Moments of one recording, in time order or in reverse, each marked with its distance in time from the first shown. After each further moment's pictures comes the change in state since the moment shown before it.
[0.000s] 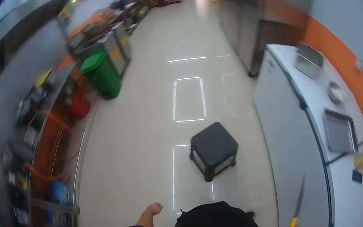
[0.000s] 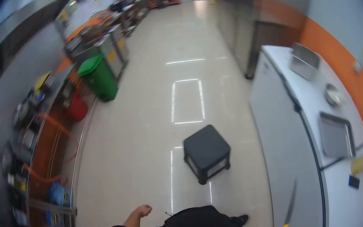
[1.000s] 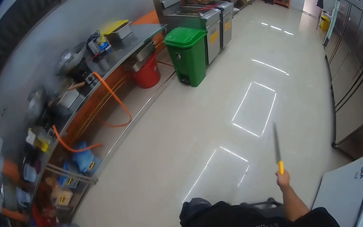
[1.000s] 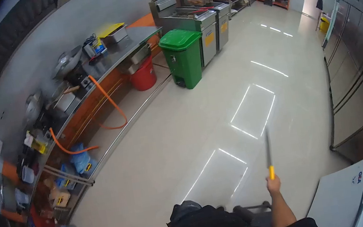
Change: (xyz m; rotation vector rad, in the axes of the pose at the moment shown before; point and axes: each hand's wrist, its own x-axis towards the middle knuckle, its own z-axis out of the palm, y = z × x) left_hand -0.024 -0.260 -0.175 -0.083 0.122 -0.475; right_hand -0.065 -0.971 0.488 0.315 -0.911 -0.667
